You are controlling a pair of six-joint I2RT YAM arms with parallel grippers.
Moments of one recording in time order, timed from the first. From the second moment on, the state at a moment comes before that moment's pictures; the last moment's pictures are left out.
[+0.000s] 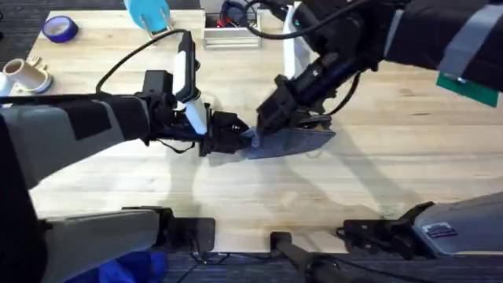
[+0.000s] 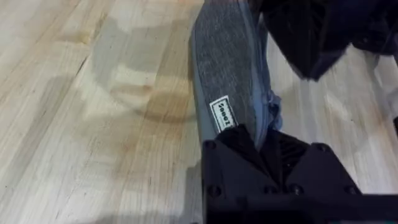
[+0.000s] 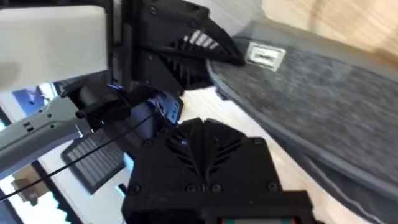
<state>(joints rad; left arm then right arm) -0.01 1.47 0.55 -0.45 1.13 1.18 0.56 1.66 1.29 -1.03 -0.71 0.28</state>
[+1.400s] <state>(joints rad) -0.01 1.47 0.55 -0.45 1.13 1.18 0.43 1.66 1.29 -1.11 -0.75 0.19</state>
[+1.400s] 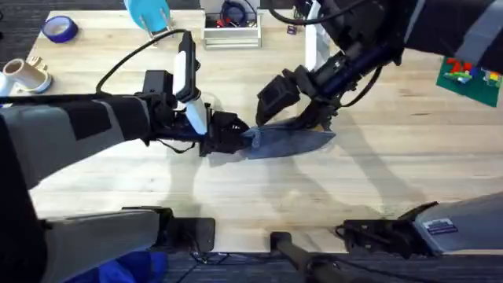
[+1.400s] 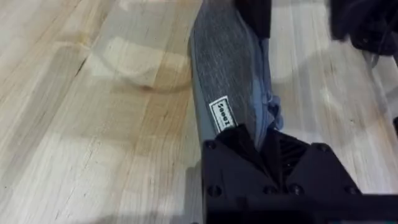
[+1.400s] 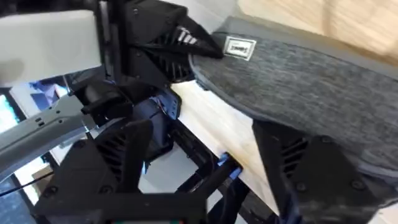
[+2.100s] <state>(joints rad) -0.01 1.47 0.55 -0.45 1.13 1.18 0.44 1.65 1.29 -1.11 -0.74 0.18</state>
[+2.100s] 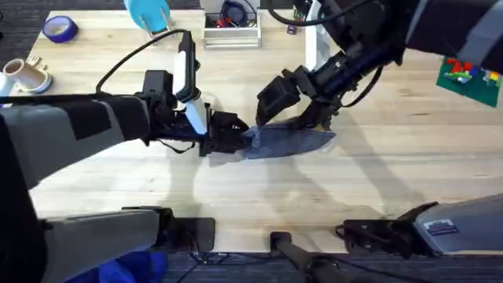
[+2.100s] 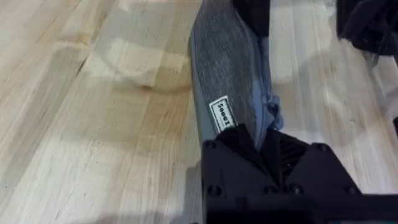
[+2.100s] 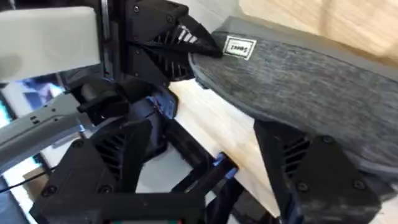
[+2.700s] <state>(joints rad) -0.01 1.47 0.55 -0.45 1.13 1.18 0.77 1.53 1.29 -1.07 -0.33 0.50</state>
